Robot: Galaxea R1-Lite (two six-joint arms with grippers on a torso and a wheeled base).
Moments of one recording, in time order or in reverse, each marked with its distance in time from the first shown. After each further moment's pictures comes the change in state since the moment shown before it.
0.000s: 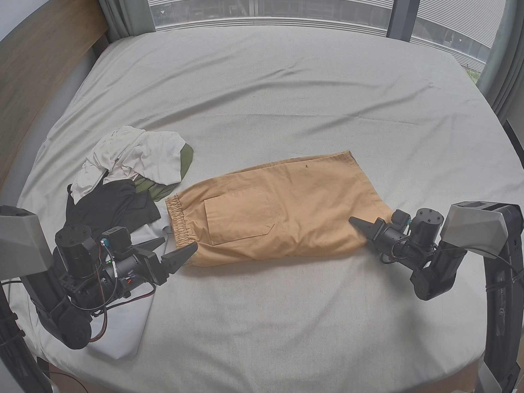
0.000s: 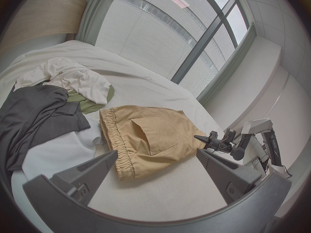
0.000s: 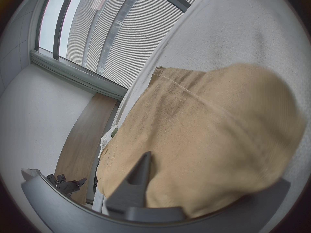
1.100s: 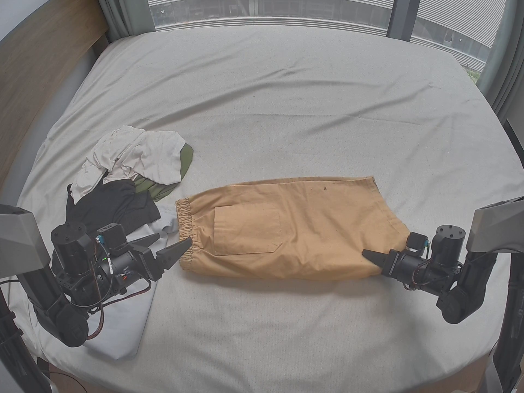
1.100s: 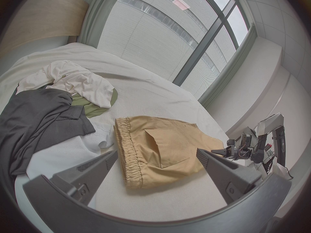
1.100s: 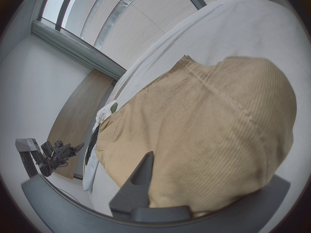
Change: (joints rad) left arm 0.026 -0.011 -0.003 0.000 -0.003 0.000; right arm 0.014 -0.235 0.453 -0.005 -0.023 -0.268
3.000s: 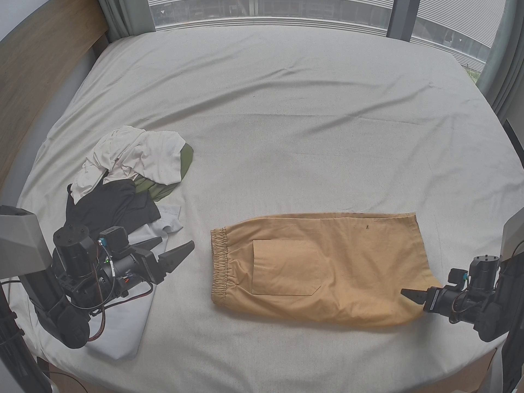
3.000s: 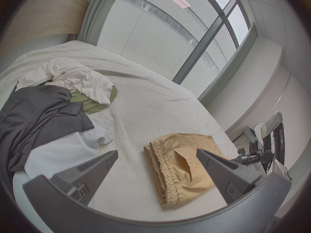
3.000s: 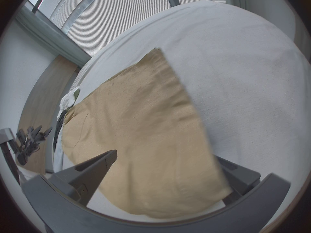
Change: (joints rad) left arm -0.010 0.010 0.007 0.000 0.000 0.000; right arm -0.293 -0.066 0.382 0.000 -0.092 -0.227
